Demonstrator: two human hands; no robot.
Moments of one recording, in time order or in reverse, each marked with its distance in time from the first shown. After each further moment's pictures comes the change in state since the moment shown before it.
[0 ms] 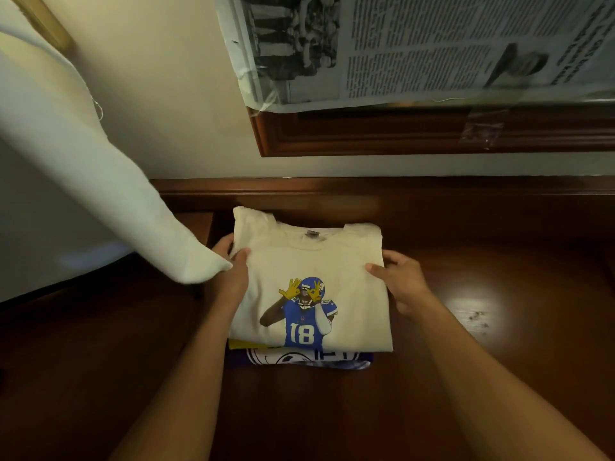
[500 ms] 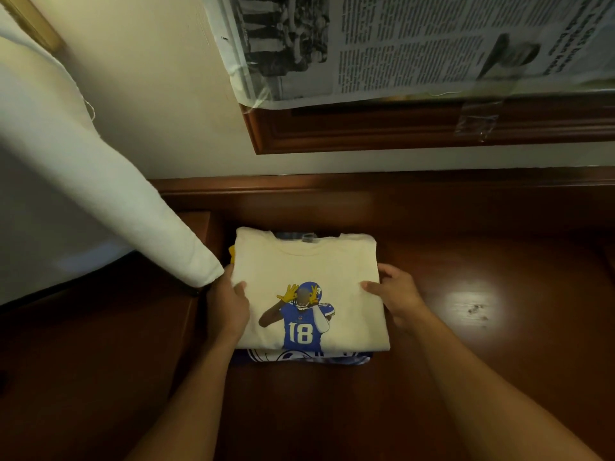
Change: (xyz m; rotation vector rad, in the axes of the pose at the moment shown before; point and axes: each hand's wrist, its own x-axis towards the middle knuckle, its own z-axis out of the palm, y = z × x) left_hand -0.037 -0.049 0.011 0.199 0.007 -0.034; right_hand -0.019 0.025 0.002 -0.054 -0.057 0.049
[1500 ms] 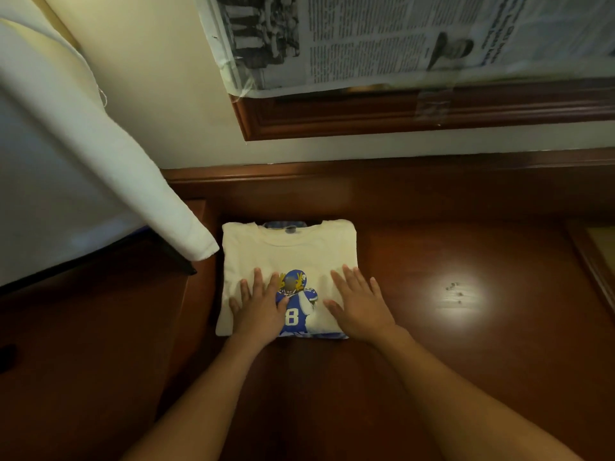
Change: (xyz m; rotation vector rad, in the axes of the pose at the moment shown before) left_hand -0.067 0.001 0.030 0.684 -0.473 0.223; right_hand -0.063 0.044 0.012 -1.226 -0.147 -0.463
